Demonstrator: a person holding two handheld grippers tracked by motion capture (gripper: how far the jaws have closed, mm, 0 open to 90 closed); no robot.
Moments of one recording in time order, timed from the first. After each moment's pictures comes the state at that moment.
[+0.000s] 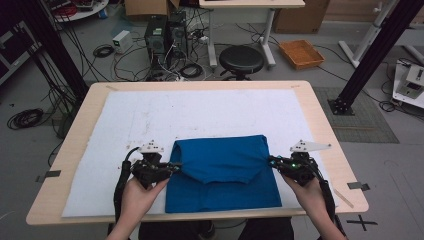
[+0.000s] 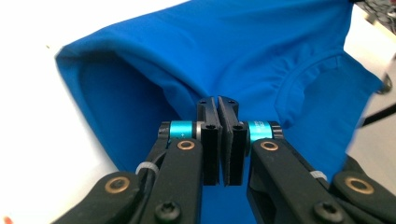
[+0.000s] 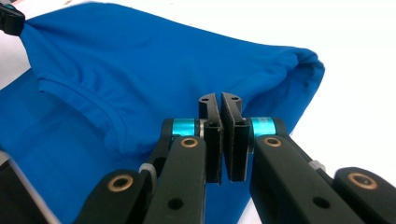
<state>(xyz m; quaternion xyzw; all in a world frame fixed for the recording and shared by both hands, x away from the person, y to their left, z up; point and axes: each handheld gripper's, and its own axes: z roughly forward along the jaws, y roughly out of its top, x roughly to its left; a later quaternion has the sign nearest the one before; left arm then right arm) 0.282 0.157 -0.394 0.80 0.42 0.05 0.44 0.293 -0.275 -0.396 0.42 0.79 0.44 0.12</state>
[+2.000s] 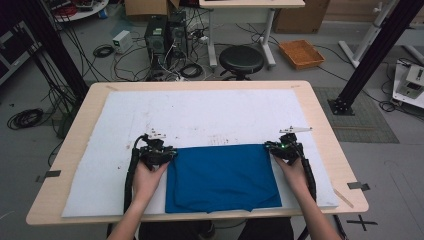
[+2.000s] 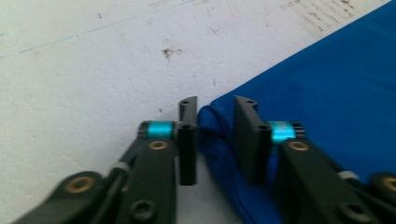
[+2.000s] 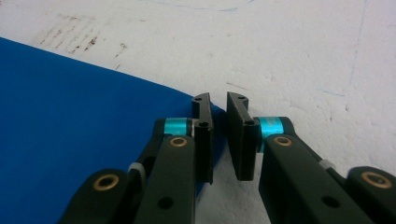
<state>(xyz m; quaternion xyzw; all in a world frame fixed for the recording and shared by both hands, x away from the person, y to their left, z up) 0.358 0.163 -0.443 0.78 0.47 0.15 0.38 0.383 -0.276 -0.448 0.49 0.77 0.39 0.14</state>
